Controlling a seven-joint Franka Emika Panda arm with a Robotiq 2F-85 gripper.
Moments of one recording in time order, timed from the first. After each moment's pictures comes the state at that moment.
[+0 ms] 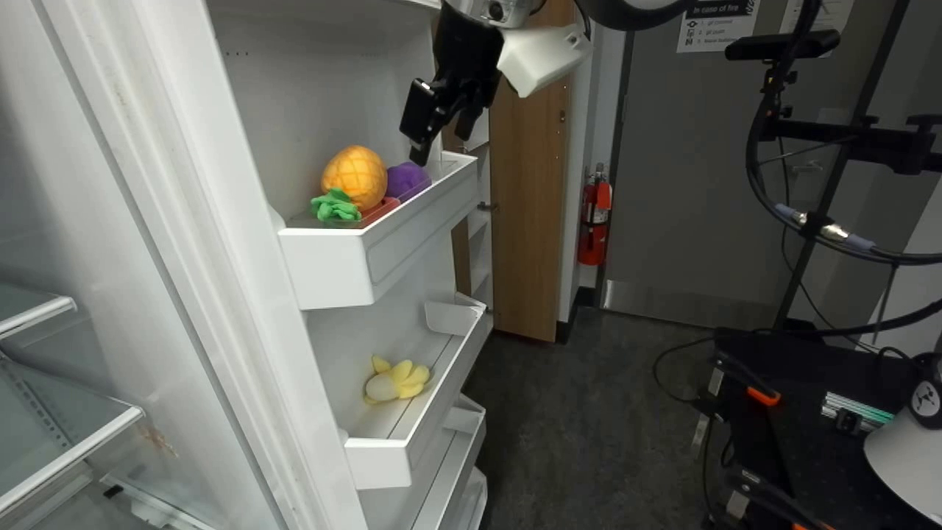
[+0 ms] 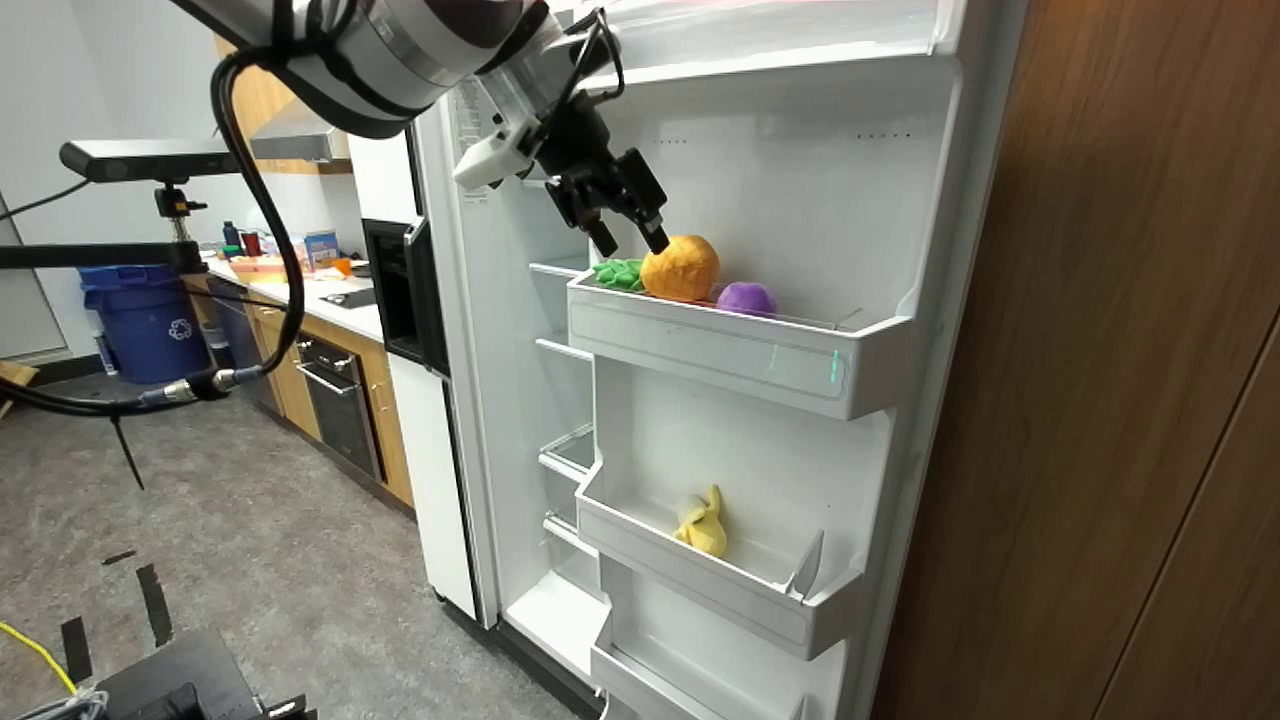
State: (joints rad) arm -0.04 -0.14 0.12 -2.19 -0.45 2.50 0.54
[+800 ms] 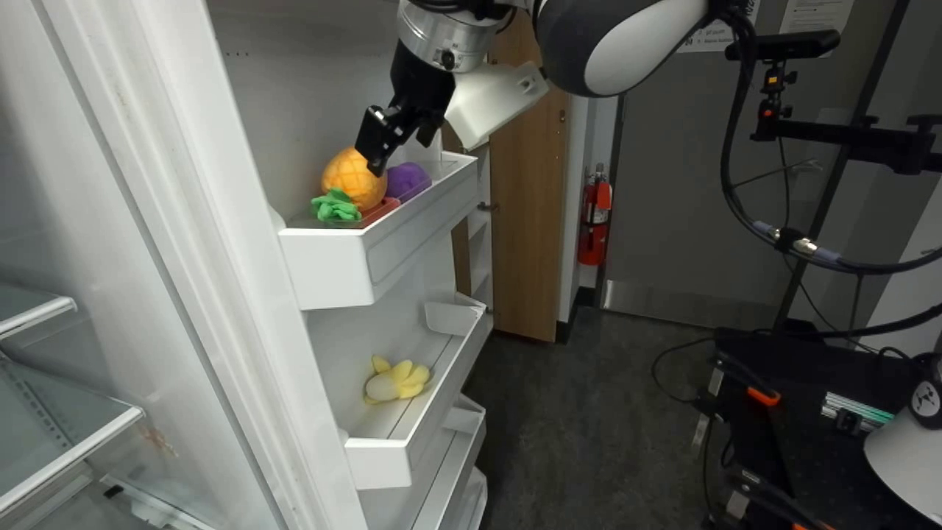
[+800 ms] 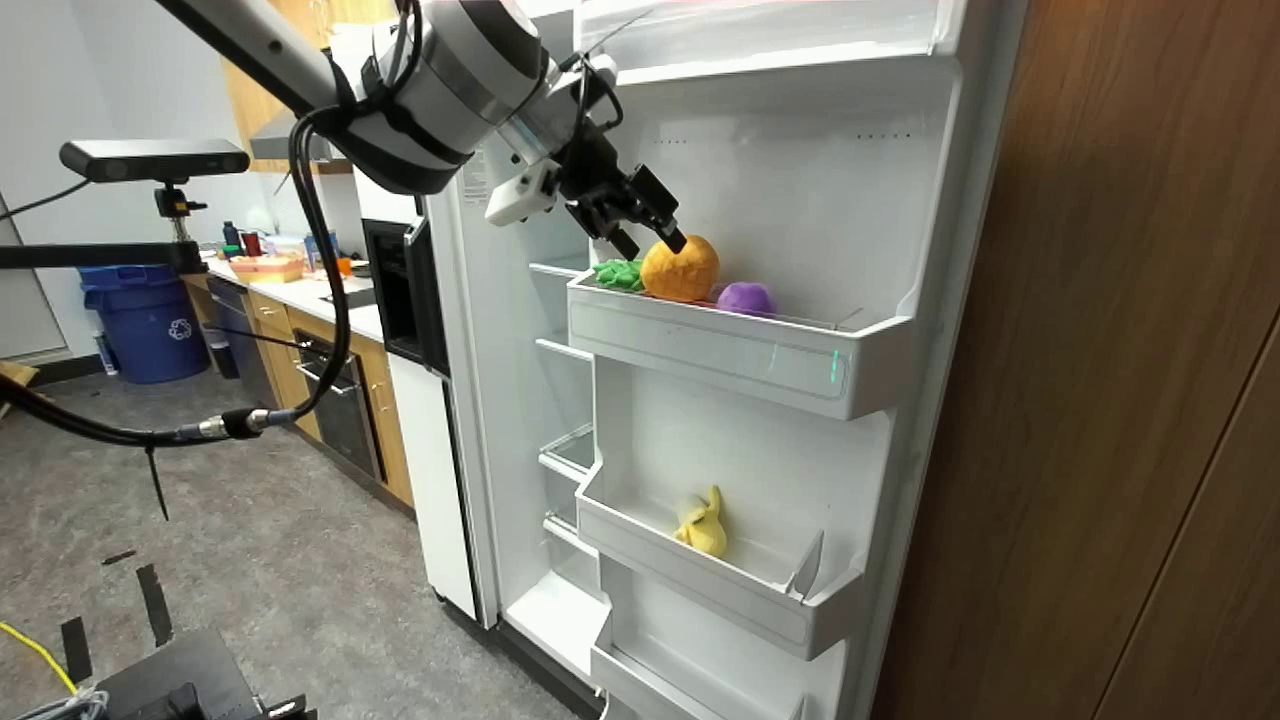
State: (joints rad) arm -0.03 -0.01 0.13 -2.10 -0.83 2.60 0.88
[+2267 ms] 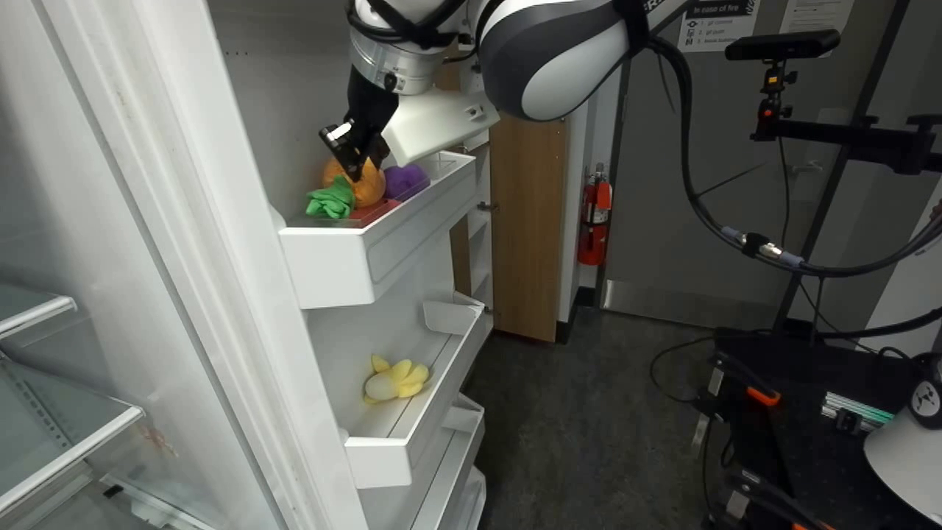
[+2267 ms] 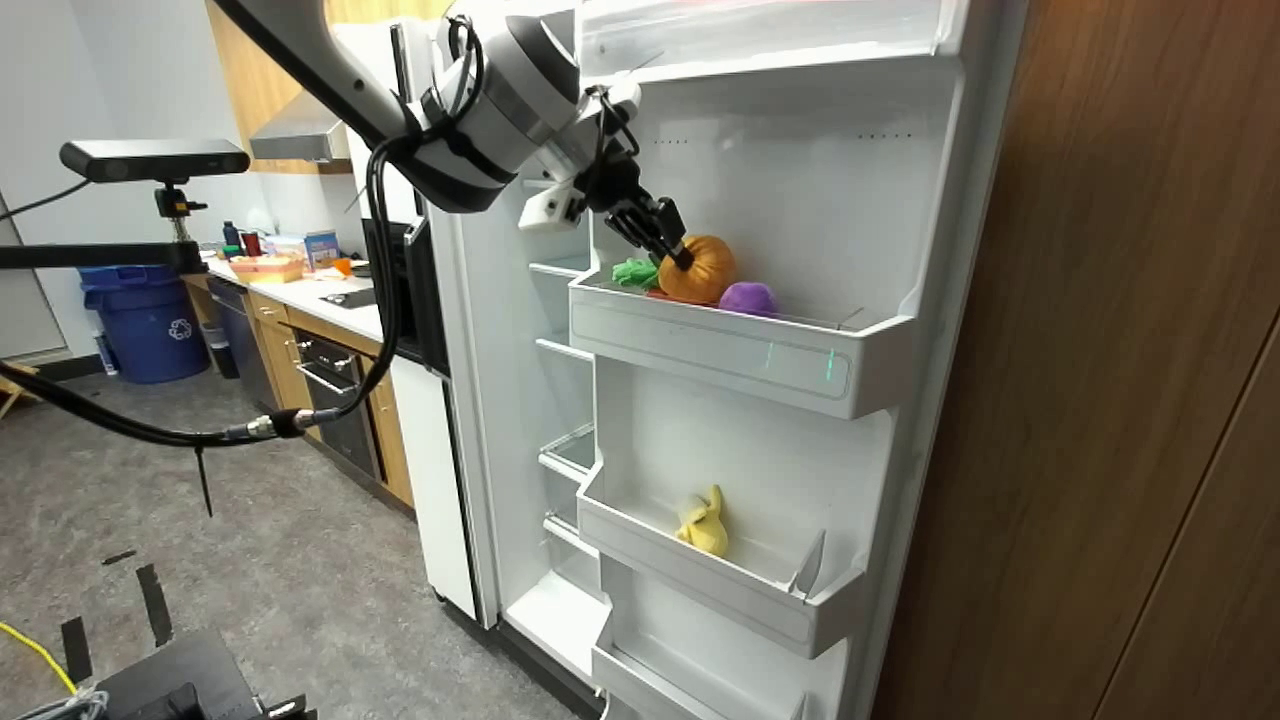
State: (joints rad) arm -0.03 0.16 0.15 -1.94 -0.90 2.60 1.07
